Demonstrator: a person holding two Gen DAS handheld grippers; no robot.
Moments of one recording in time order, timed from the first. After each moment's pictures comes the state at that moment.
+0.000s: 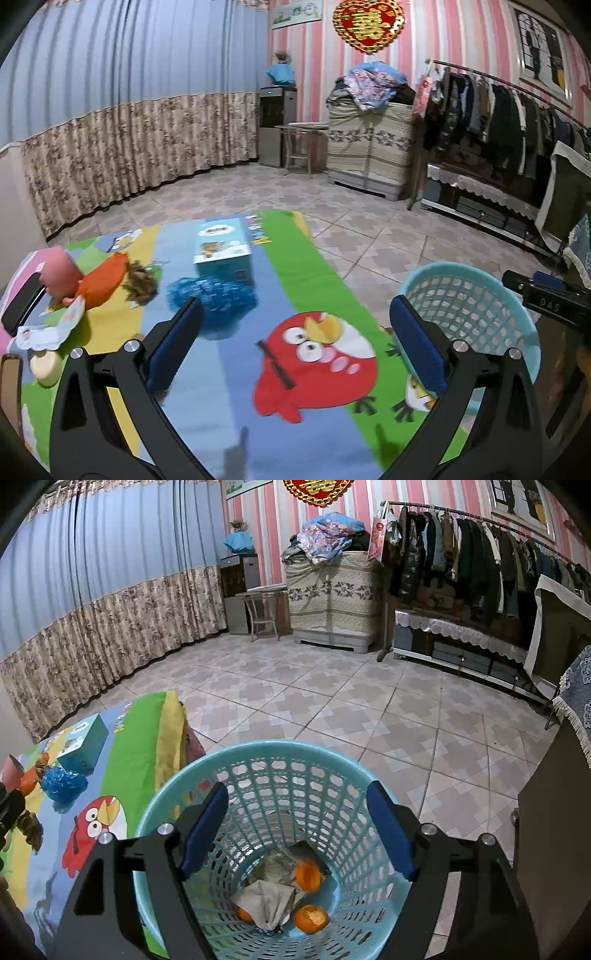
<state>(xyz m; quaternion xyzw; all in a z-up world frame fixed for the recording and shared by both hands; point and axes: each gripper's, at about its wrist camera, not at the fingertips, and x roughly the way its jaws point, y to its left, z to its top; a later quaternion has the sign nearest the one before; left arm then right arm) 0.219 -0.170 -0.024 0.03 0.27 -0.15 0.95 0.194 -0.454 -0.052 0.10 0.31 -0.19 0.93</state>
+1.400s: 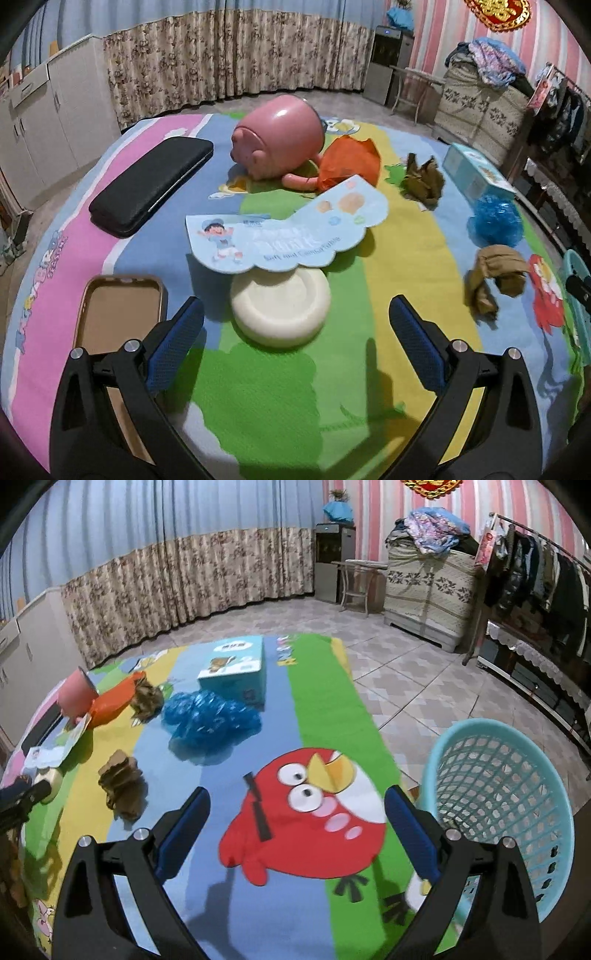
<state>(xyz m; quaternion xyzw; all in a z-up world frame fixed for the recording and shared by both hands) 0.276 0.103 -0.094 -0.04 0.42 0.00 0.91 0.258 -0.222 -0.072 0.03 0.38 -0.04 0.92</state>
